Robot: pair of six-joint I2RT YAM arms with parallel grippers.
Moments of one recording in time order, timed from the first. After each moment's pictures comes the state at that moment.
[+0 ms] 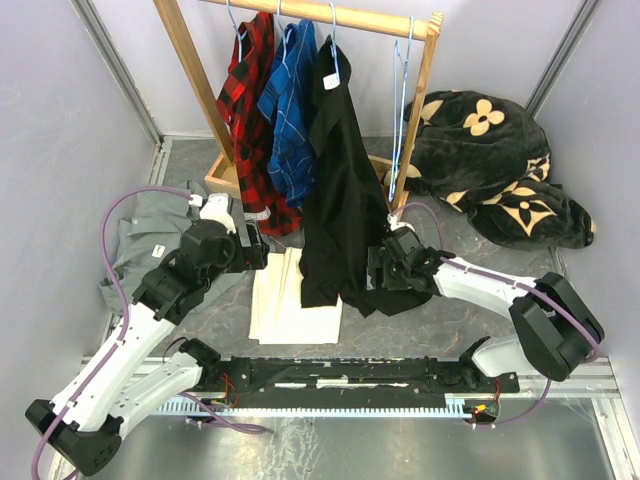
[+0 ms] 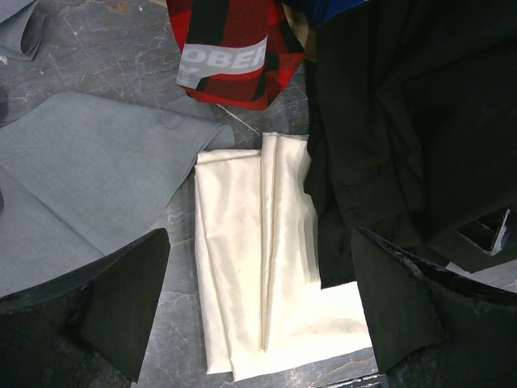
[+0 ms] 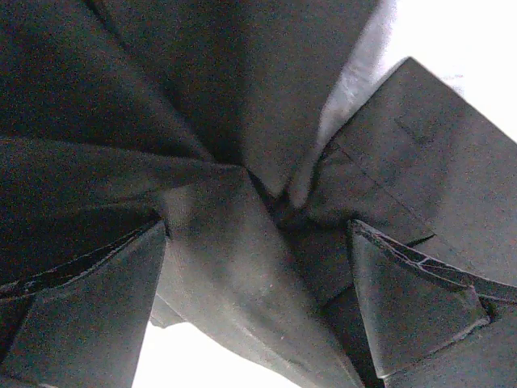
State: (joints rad) left arm -0.55 0.77 0.87 -0.68 -0.25 -0.44; right arm 0.65 1.38 0.65 -0.27 0.09 0.57
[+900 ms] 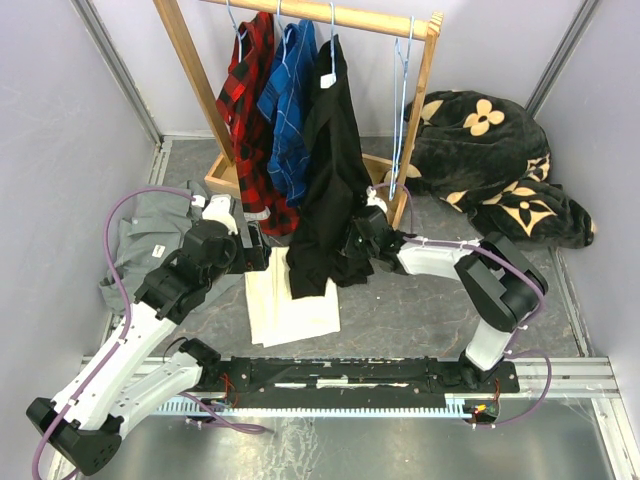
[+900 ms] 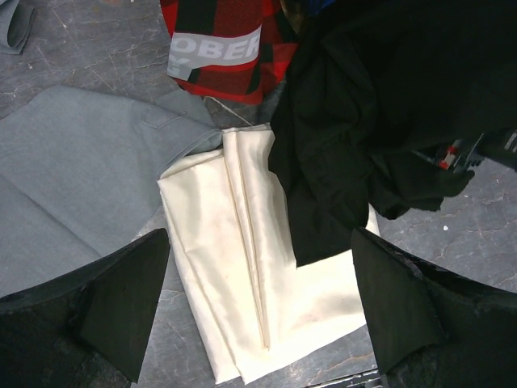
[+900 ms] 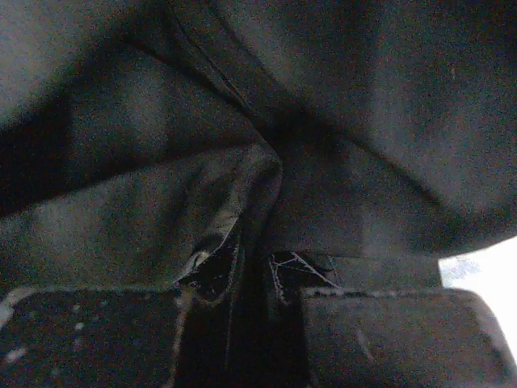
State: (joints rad) left arm -0.55 0.77 0.86 -0.67 -0.23 -0.43; right arm 0.70 1.73 0.86 0.16 0.09 0.82
